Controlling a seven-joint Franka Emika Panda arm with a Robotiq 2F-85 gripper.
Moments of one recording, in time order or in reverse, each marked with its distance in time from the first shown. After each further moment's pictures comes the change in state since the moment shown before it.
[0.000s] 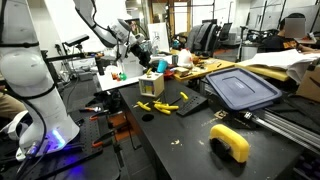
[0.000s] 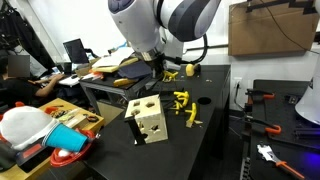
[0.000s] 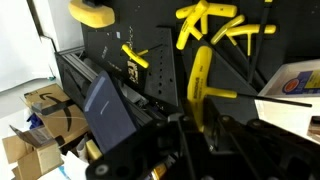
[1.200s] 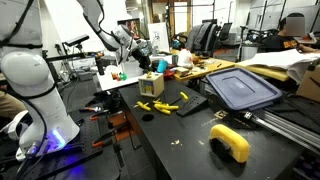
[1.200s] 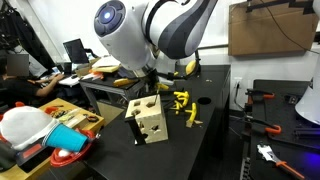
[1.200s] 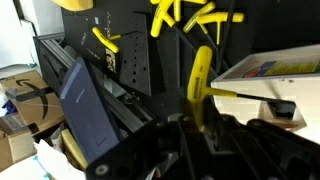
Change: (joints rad) arm 0.060 0.144 0.001 0.105 -0.019 -0.001 0.007
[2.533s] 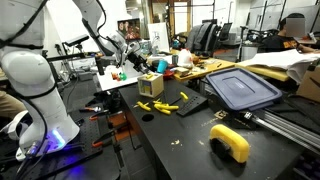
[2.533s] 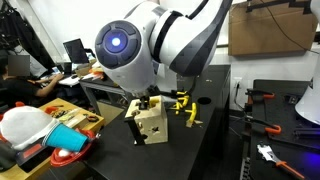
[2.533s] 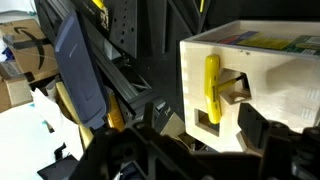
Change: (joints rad) arm 0.071 0.059 0.045 0.004 -0.192 0.004 0.101
